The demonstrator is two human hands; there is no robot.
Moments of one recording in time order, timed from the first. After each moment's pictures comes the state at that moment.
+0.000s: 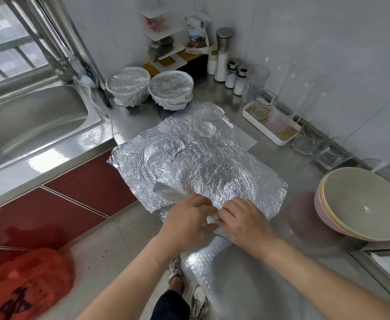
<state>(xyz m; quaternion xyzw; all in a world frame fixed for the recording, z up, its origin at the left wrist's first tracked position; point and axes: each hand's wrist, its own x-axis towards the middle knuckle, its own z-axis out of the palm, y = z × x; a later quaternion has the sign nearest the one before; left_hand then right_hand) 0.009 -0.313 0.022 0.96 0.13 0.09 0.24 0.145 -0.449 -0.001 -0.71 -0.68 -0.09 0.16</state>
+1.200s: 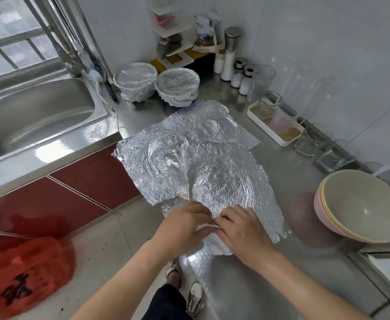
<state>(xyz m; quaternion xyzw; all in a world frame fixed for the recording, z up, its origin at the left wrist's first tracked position) -0.015 -0.322 0.022 0.95 0.11 0.09 0.28 0.119 -0.463 0.011 -0.76 -0.64 -0.02 0.15</state>
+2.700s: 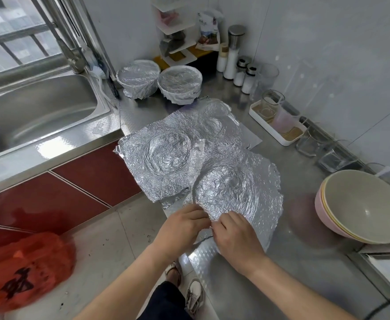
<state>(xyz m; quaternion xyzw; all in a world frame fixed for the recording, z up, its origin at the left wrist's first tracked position) -0.022 -0.329 0.000 0.96 0.04 0.18 0.19 0.095 -0.464 -0.002 -0.75 -0.63 -0.08 0.18</state>
